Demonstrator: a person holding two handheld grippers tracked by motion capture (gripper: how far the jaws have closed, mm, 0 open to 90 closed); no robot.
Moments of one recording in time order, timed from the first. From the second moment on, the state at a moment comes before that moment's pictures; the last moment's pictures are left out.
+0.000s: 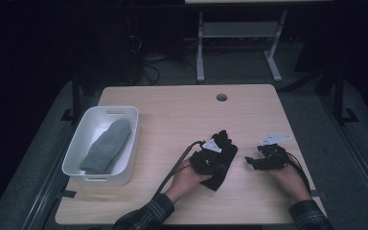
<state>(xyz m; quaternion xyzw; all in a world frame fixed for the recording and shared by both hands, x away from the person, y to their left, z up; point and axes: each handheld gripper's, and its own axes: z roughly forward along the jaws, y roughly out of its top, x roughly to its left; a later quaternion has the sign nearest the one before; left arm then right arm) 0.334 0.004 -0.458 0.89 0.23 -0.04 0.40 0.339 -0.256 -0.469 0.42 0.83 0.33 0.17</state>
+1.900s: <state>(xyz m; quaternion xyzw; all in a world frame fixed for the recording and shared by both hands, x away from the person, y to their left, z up) 0.365 0.075 -0.435 0.92 0.19 0.00 0.34 0.340 -0.259 -0.482 0.42 0.82 0.36 0.17</state>
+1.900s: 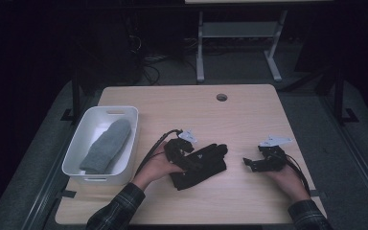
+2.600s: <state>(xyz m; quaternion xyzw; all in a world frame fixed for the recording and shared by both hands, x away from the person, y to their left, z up) 0.366 0.062 -0.458 0.93 0.18 -0.01 0.31 0.340 -0.258 -0.483 0.42 0.82 0.36 0.17</state>
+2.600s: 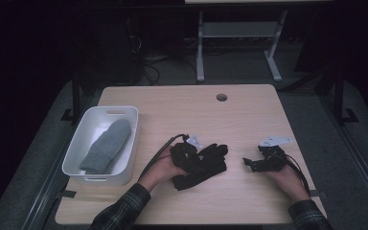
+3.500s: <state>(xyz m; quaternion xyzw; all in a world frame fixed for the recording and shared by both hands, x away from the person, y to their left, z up) 0.365 0.084 -0.417 0.92 0.21 -0.06 0.33 0.340 -0.258 -0.483 0.42 0.82 0.36 0.17</state>
